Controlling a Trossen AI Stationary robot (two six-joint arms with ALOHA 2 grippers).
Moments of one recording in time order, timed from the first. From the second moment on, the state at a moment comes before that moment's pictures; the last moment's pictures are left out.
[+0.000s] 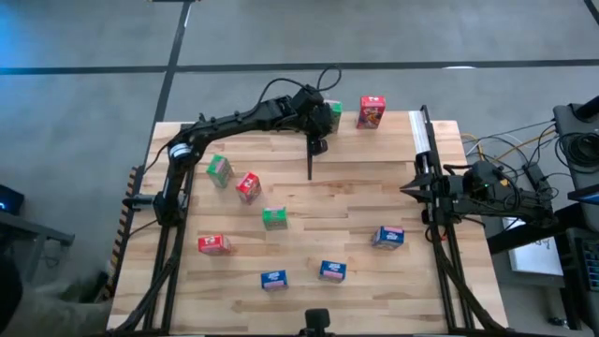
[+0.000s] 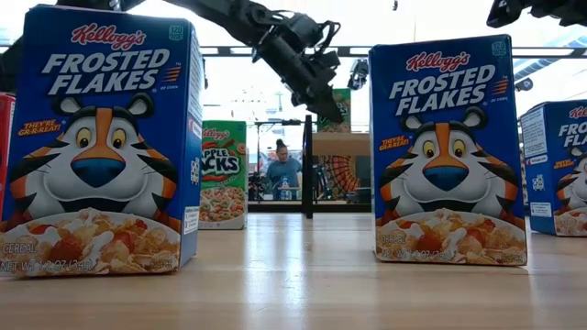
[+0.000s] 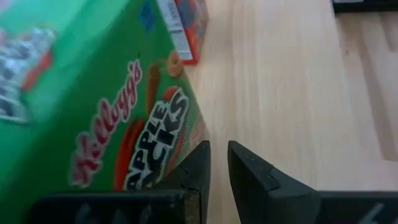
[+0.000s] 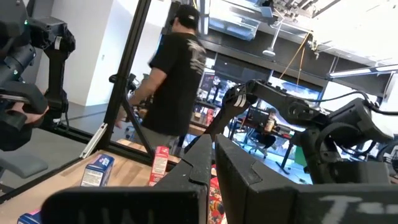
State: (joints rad) left arm 0.45 2.07 1.92 -0.54 0.09 0.31; right arm -0.12 0.17 0.32 0.08 -0.29 -0.26
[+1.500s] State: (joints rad) left arm 0.35 2.03 1.89 -0.64 0.04 0.44; right arm -0.12 0.17 0.32 0.08 -0.29 -0.26
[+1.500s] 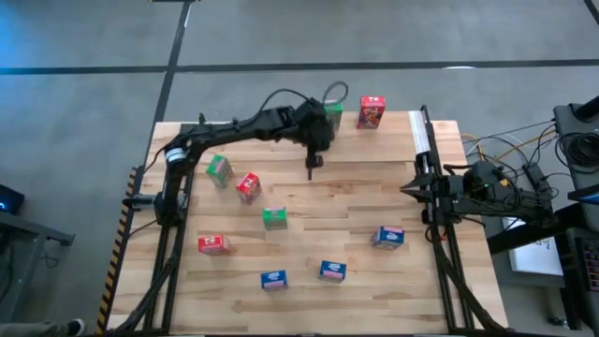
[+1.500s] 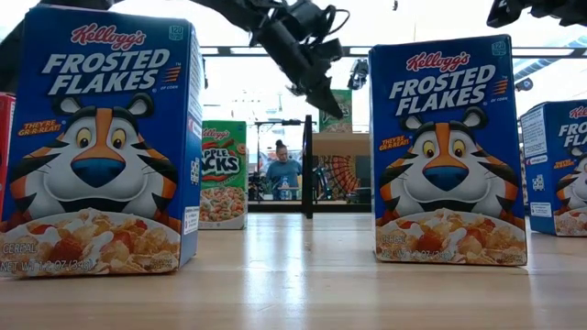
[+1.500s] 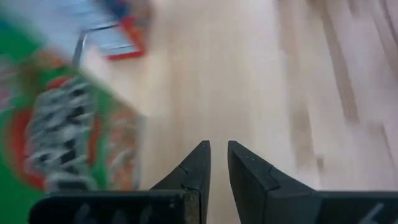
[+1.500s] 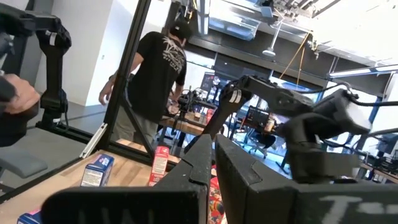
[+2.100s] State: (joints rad) left arm 0.28 2.06 1.89 -0.48 -0.36 0.59; right arm -0.12 0.17 0.32 0.08 -0.29 -0.26
